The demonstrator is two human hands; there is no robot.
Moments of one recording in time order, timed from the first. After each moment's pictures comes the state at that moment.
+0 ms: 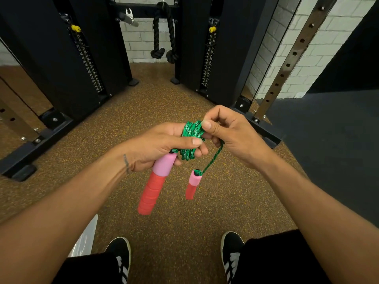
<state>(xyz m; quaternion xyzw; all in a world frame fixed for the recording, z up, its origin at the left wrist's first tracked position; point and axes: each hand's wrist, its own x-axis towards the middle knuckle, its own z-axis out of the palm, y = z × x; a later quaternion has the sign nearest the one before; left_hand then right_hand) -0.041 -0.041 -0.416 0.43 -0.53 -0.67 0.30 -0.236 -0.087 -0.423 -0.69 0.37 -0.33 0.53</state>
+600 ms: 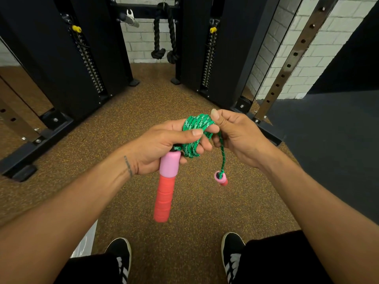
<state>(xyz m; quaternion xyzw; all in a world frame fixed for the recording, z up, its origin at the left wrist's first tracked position) -0.046 -0.037 -0.416 0.38 -0.49 -0.69 0.37 -0.237 -0.098 -0.427 -0.58 0.39 -0.33 0.64</state>
